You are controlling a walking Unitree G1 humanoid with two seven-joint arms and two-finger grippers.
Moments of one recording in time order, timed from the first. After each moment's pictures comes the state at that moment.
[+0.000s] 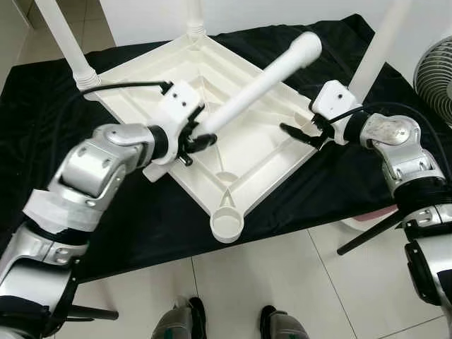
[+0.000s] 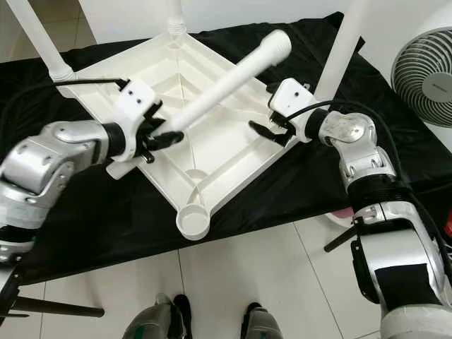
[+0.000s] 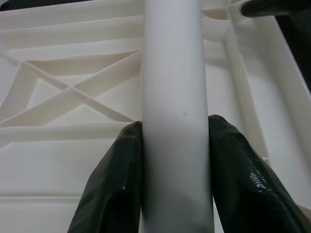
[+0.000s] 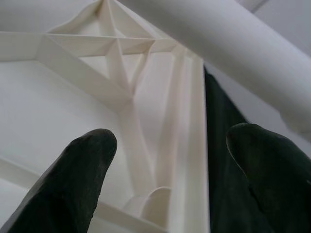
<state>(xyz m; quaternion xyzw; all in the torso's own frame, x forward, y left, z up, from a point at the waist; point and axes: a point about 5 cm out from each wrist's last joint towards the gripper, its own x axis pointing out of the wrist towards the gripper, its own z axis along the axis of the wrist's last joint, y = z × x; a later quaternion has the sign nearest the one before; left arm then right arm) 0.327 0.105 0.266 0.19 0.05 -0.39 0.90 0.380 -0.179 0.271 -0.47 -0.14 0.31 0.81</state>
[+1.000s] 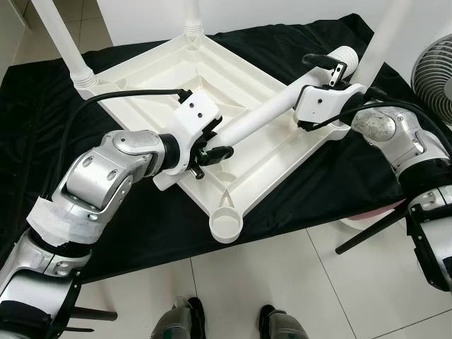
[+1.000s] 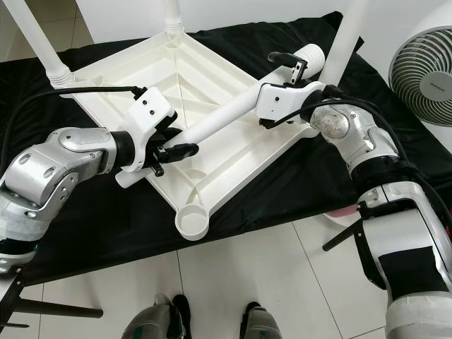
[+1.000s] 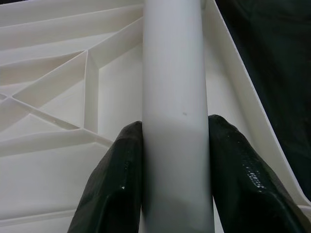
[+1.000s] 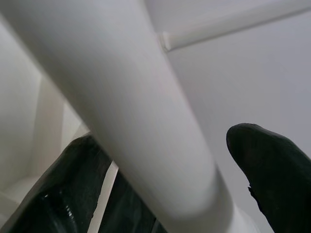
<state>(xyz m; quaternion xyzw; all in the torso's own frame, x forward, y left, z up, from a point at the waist) 0.308 0.087 0.257 0.21 0.07 -0.45 0.87 0.389 -0.164 0.282 -0.65 -0.22 0.23 0.69</state>
